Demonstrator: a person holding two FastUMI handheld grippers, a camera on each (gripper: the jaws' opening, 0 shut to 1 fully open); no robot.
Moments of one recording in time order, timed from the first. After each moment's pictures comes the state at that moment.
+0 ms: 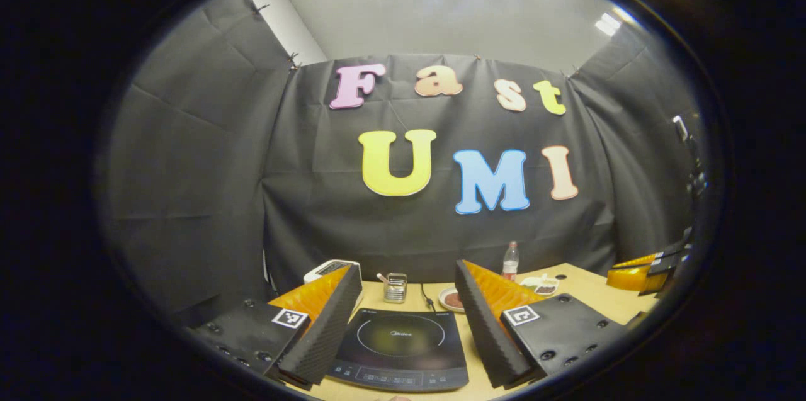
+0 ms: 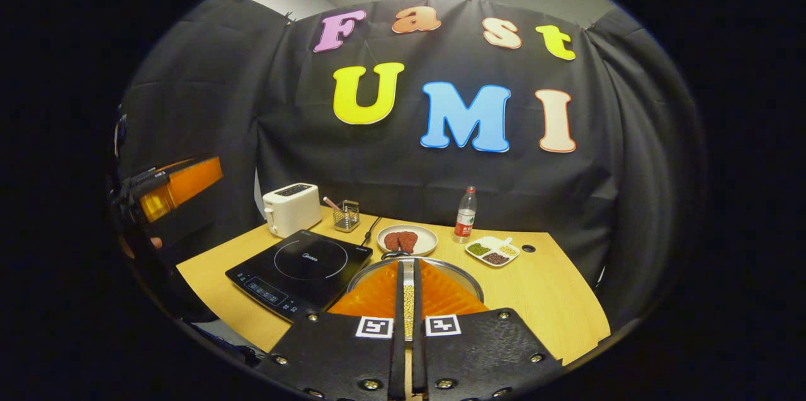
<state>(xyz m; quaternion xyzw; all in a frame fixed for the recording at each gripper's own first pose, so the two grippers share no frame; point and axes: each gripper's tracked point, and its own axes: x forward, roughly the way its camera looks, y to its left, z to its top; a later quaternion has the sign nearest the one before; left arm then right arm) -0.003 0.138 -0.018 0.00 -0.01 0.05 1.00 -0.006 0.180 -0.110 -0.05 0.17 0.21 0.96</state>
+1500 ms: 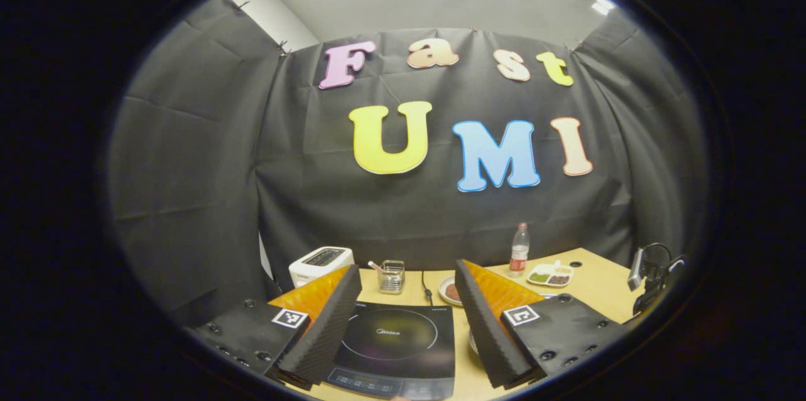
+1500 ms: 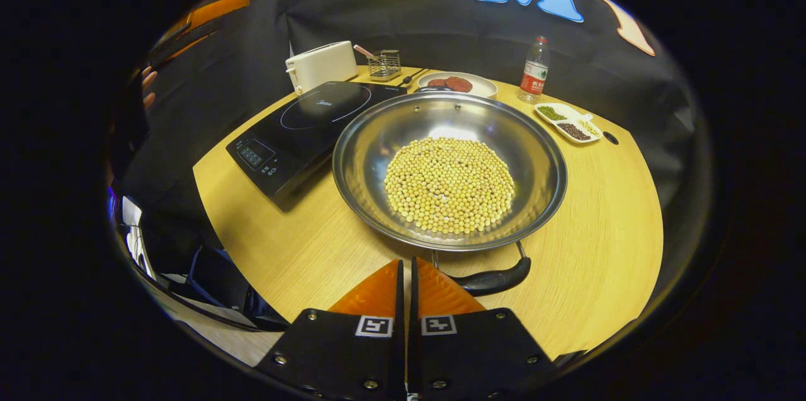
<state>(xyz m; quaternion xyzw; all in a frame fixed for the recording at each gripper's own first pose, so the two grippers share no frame) 0.077 0.079 -0.057 0.02 0.05 0.07 1.00 -0.022 0.149 -0.319 -0.10 0.46 0.33 0.82</state>
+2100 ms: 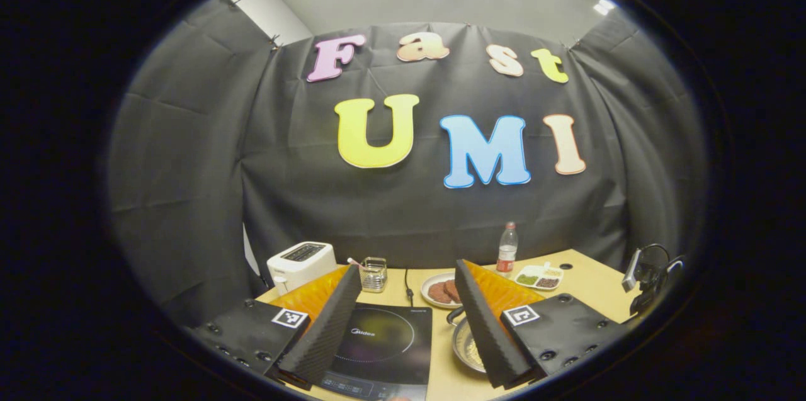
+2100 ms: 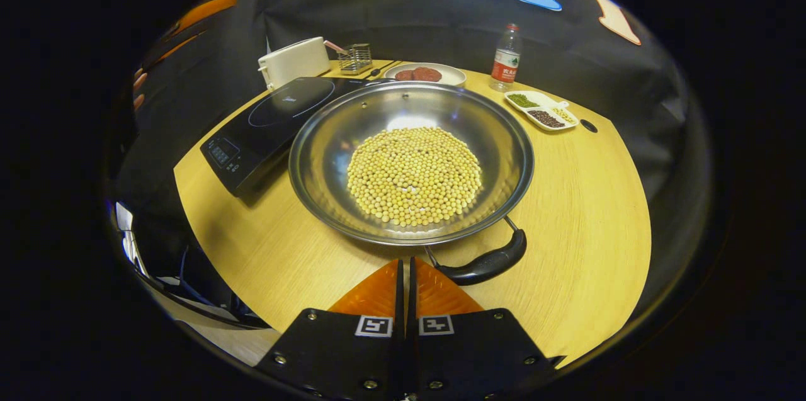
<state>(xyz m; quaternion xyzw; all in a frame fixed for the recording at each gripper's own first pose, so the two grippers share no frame) 0.105 0.044 -0.069 0.01 0.06 0.06 1.00 0.012 0.100 -0.329 -0.12 0.47 0.29 0.83</state>
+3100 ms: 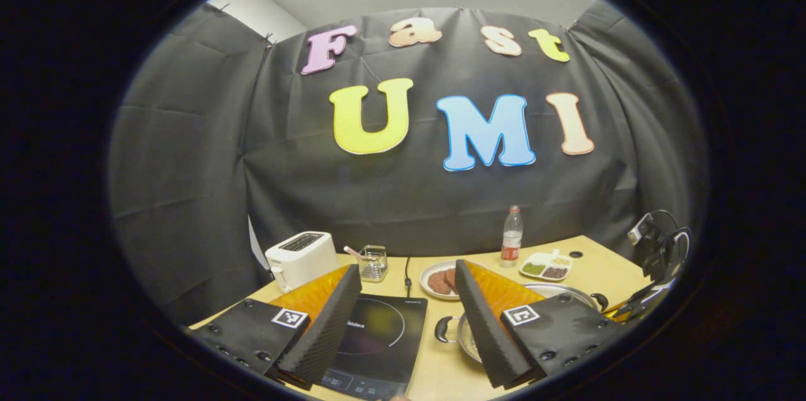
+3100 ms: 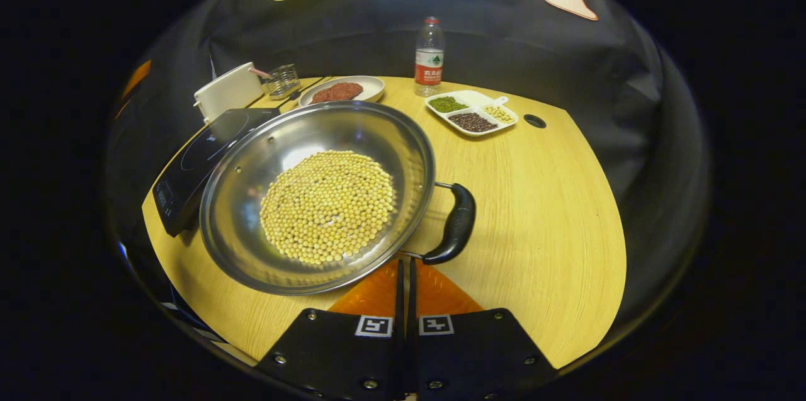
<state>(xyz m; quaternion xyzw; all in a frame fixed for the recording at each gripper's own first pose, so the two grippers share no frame) 0.126 0.006 -0.096 0.03 0.09 0.09 0.99 0.127 0.023 -0.340 -0.08 0.45 0.21 0.86</state>
